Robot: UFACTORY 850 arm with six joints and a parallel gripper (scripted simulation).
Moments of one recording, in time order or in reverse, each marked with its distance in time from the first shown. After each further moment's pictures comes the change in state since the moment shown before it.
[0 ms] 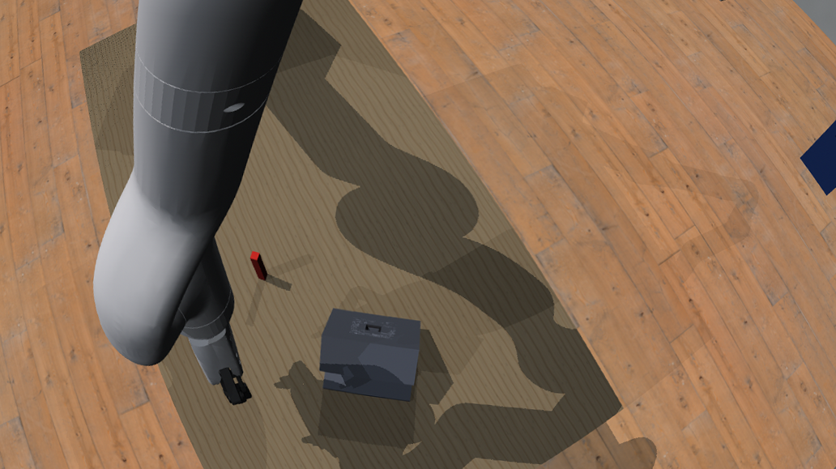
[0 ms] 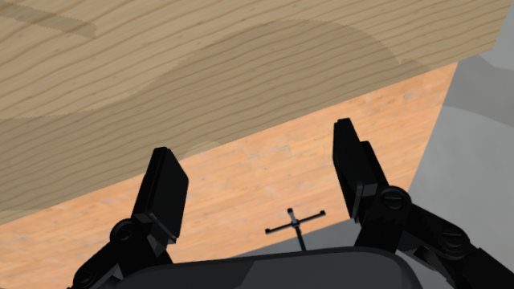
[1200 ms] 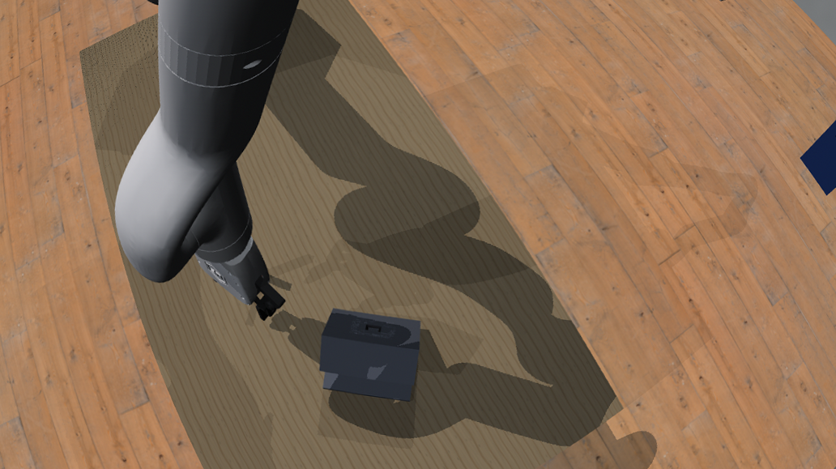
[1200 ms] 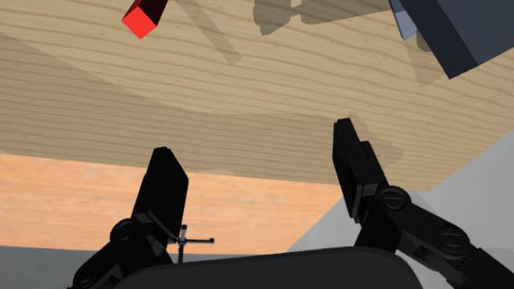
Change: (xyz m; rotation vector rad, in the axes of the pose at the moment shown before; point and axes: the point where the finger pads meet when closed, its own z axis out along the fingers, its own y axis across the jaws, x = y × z) arm 0.054 -0.101 -0.005 0.081 0.075 -0.562
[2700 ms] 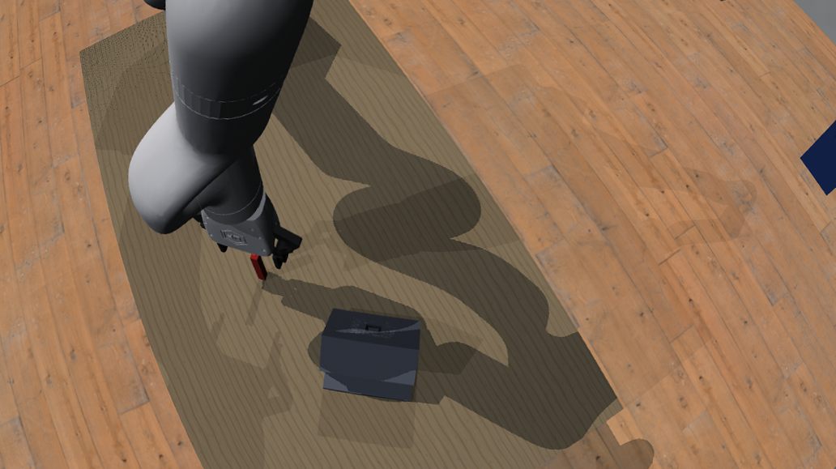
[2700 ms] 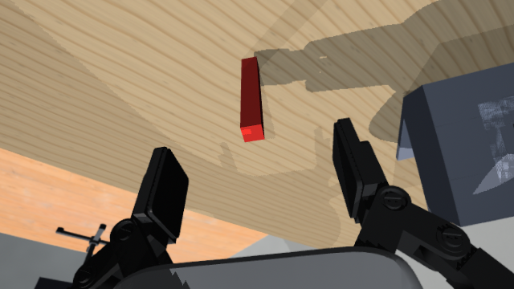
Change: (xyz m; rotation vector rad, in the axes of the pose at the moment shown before) arm 0.063 -0.043 0.023 0.035 0.065 -0.361
